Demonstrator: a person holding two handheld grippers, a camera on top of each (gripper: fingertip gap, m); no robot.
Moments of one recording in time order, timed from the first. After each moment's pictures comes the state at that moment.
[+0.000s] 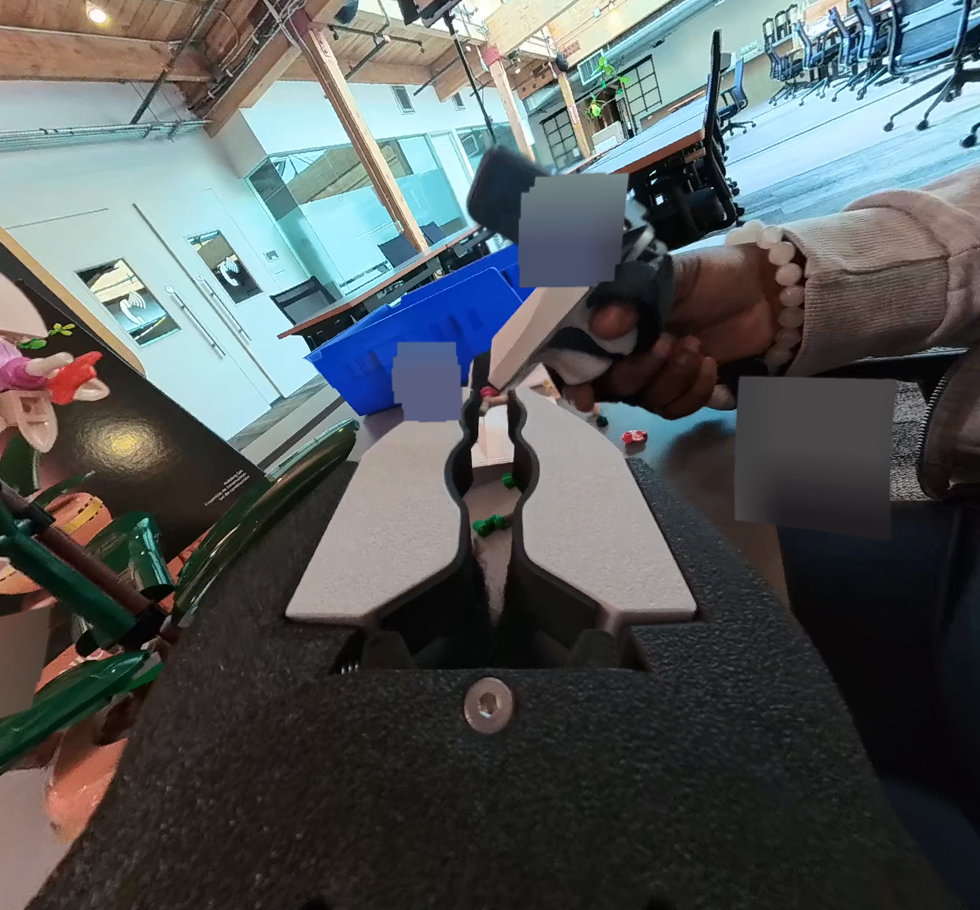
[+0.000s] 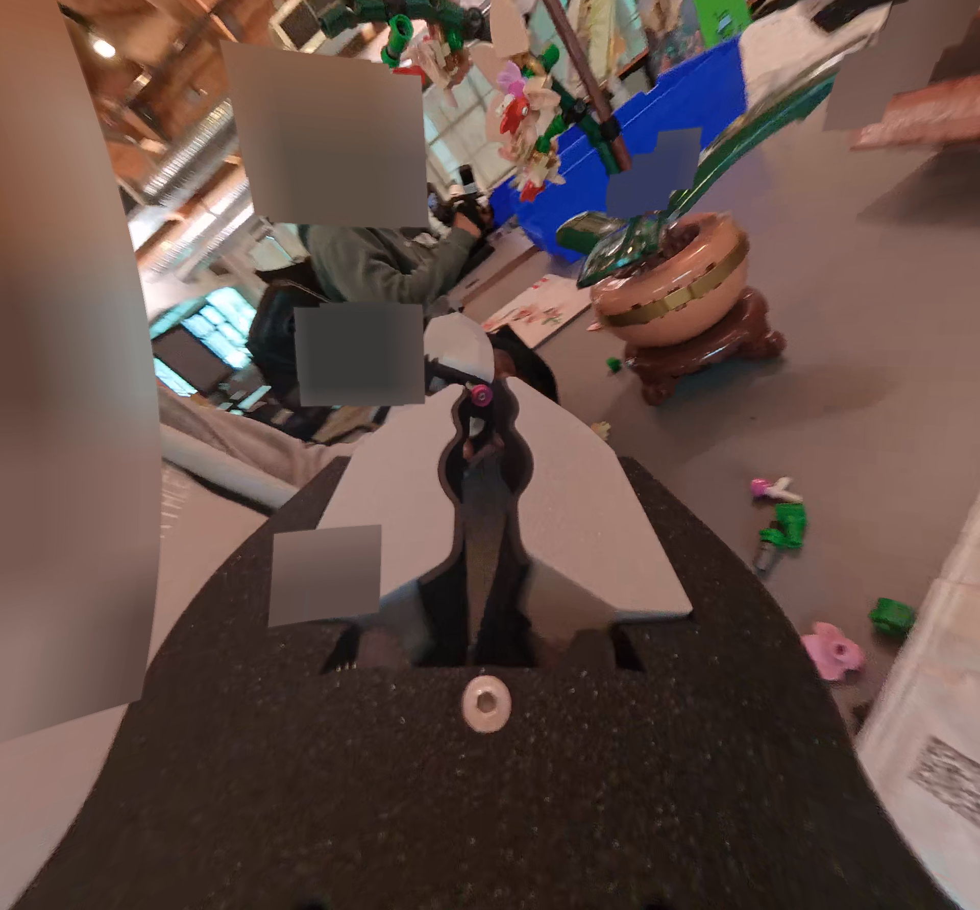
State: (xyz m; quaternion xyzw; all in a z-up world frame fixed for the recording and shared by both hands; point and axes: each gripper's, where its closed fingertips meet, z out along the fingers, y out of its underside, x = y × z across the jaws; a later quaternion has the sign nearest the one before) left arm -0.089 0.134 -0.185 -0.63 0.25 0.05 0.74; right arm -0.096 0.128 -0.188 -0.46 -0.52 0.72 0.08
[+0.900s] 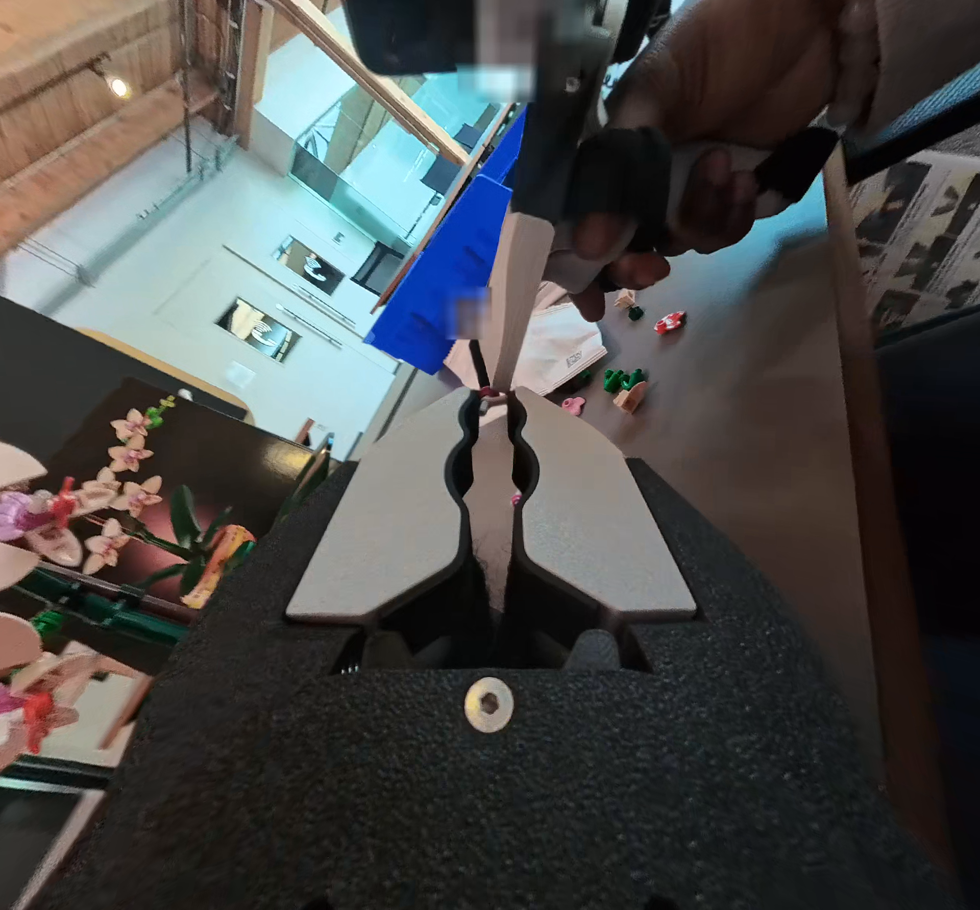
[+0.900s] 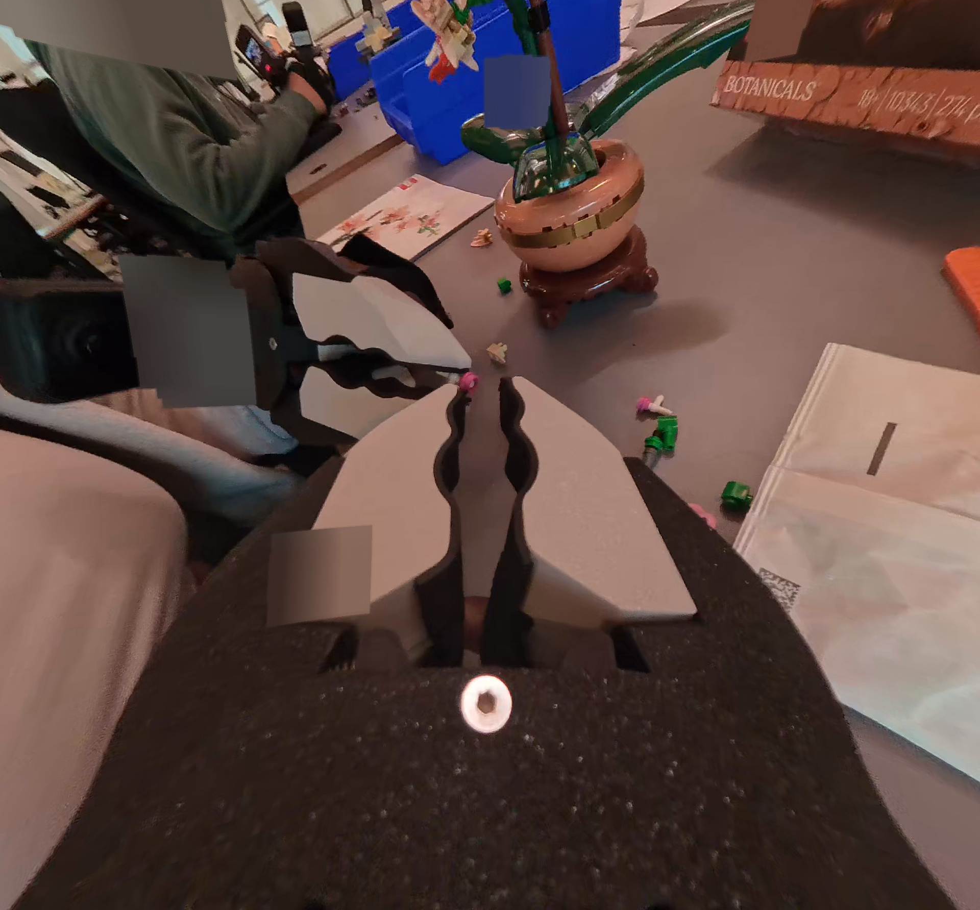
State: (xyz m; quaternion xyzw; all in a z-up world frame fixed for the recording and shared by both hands) left arm -0.082 0.144 -0.212 -0.63 0.35 0.26 0.65; right arm -0.087 0.143 -0.219 -0.51 -0.61 0.58 0.19
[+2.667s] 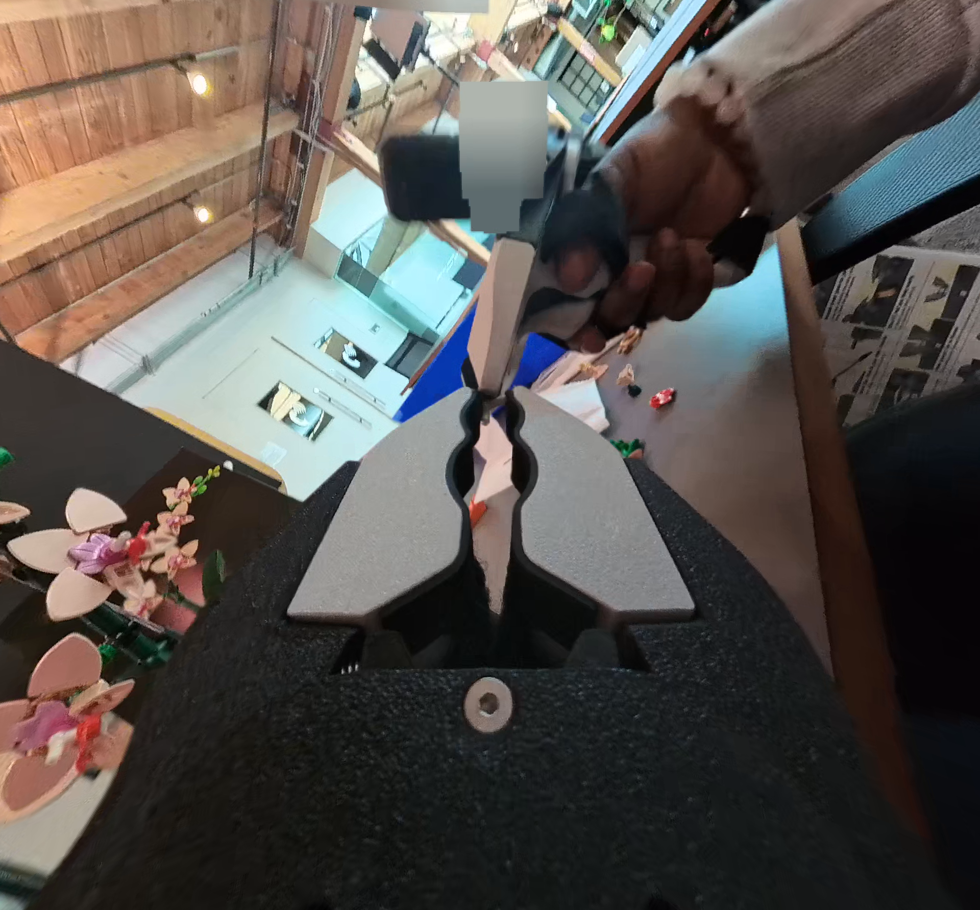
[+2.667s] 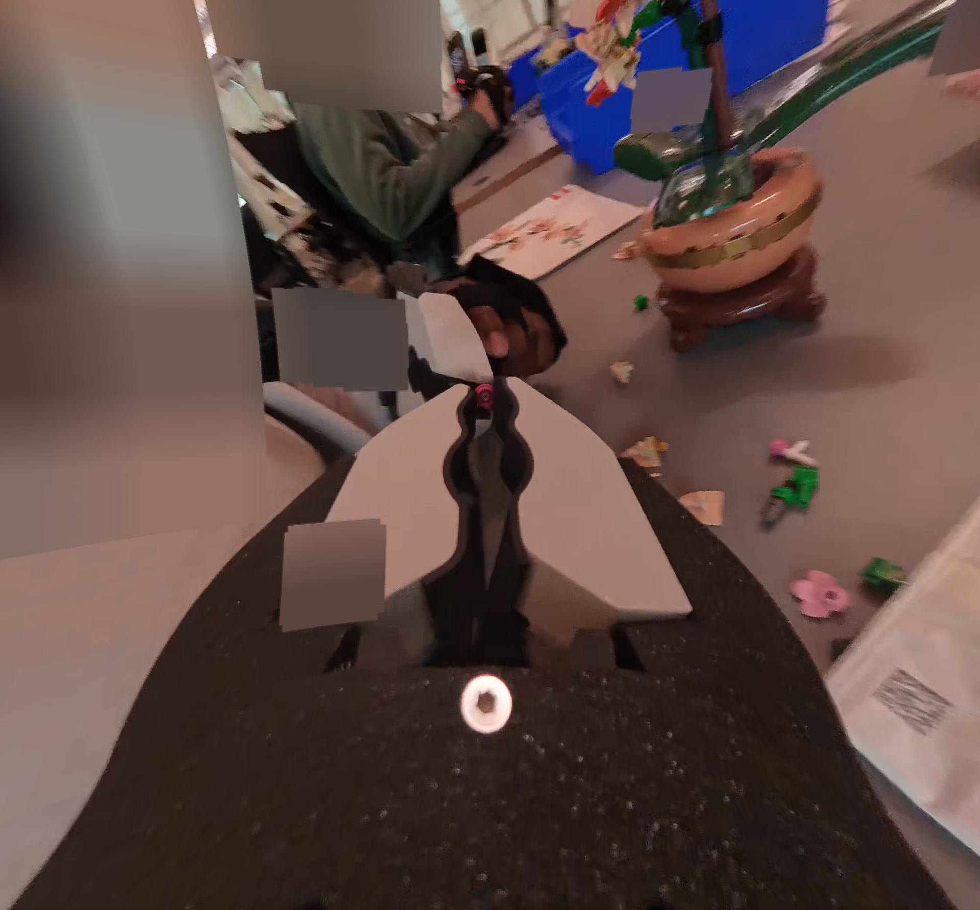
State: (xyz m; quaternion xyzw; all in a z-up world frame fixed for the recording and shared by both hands) left arm -0.059 0.129 -0.188 -0.55 0.36 0.24 0.71; right arm -0.069 0.118 -0.194 -0.43 -0.62 0.66 0.08
